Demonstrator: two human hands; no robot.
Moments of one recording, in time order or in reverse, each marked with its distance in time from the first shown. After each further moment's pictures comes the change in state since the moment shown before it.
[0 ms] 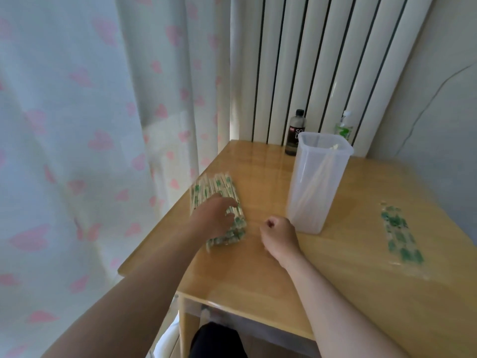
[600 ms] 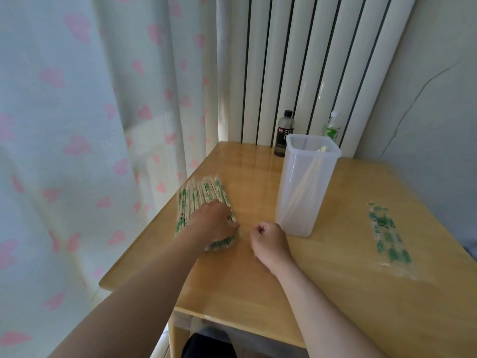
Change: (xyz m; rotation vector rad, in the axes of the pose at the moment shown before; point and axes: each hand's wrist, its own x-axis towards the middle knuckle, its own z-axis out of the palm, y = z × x) left_hand 0.024 0.017 0.019 0.206 -0.078 -0.027; right_hand -0.001 0.007 0.000 0.062 -0.007 -0.008
